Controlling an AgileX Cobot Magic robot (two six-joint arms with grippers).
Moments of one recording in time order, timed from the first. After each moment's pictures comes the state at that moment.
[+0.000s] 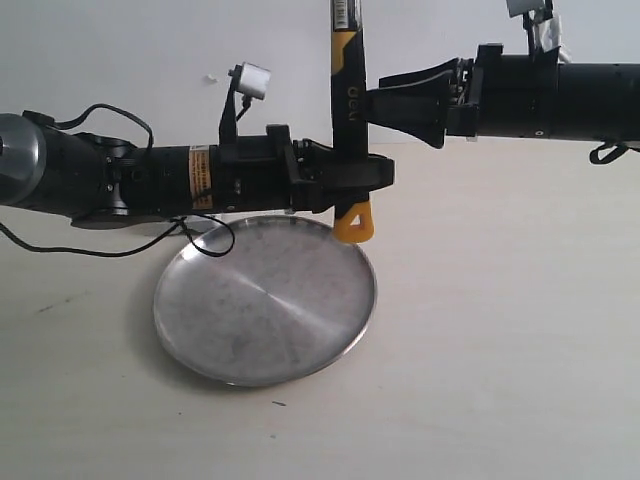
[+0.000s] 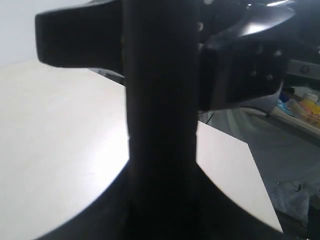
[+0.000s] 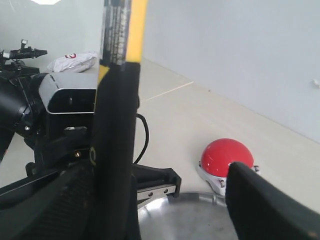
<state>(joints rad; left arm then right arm) -0.46 2.07 -1.19 1.17 -1.17 -1.14 0.07 1.85 -1.11 1.73 1.21 -1.94</state>
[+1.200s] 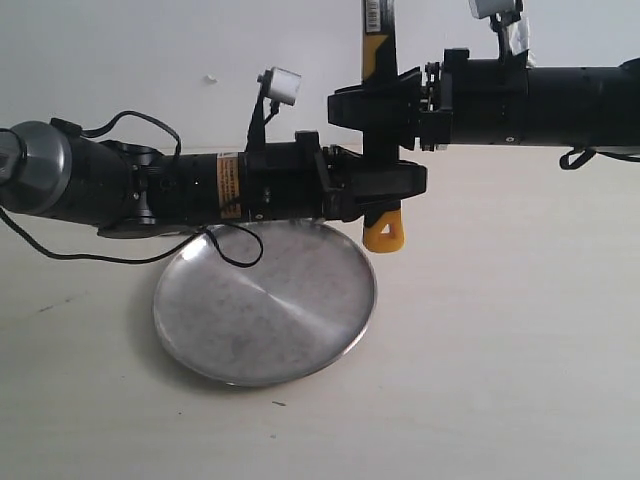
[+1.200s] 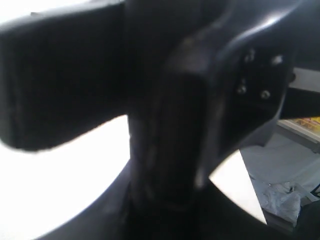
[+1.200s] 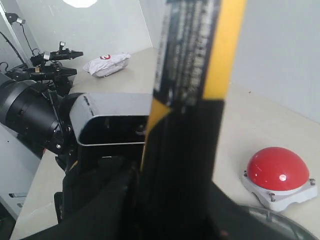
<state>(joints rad) -0.53 2.07 -1.20 1.11 -1.15 -1.14 0.14 1.85 -1.11 1.73 1.25 -1.91</state>
